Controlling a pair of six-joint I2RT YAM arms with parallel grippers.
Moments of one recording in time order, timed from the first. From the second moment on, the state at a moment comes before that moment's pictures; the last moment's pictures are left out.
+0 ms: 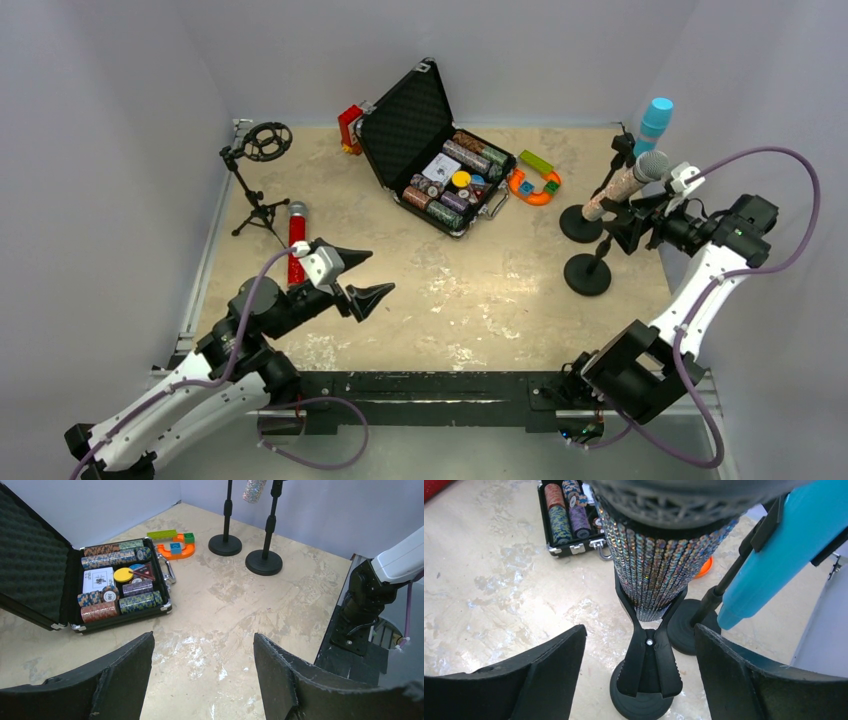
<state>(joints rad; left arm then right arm) -0.85 0.44 0.56 -0.09 0.10 -0.04 -0.78 1.21 1.19 -1.01 -1.25 -1.02</state>
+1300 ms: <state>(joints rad) -0.85 0.49 0.92 -0.43 -0.03 -0.01 -1.01 1.07 1.78 -1.24 -0.95 -1.01</state>
